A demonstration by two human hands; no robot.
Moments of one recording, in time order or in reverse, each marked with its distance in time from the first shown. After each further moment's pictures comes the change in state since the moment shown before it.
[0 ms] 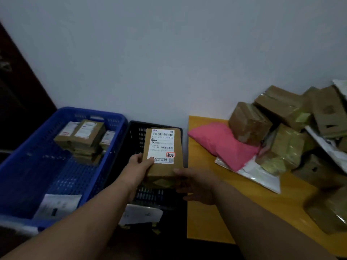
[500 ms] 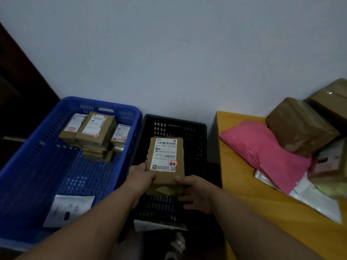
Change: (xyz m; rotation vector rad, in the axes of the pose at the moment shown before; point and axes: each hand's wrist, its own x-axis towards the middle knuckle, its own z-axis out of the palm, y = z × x) left_hand 0.131 -0.002 -0.083 0.303 0.019 -0.125; right_hand 0.153 -0.035 0.053 0.150 -0.021 0.227
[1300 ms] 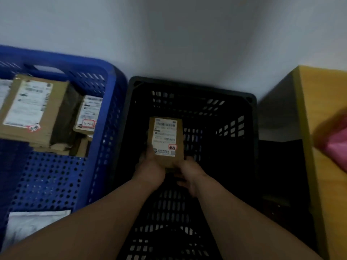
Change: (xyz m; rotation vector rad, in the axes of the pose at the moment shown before) left_hand 0.311 -0.088 0.054 0.179 -0.056 -0.129; right_hand 0.335 -0.033 -0.031 0.109 0.263 0.122
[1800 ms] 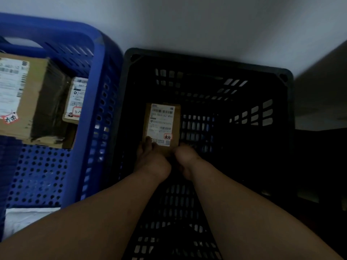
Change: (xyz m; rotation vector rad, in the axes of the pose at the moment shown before) left_hand 0.045 -0.015 0.006 0.699 -0.055 -0.116; right_hand 0.097 0.009 0.041 -0.043 -0.027 -0.062
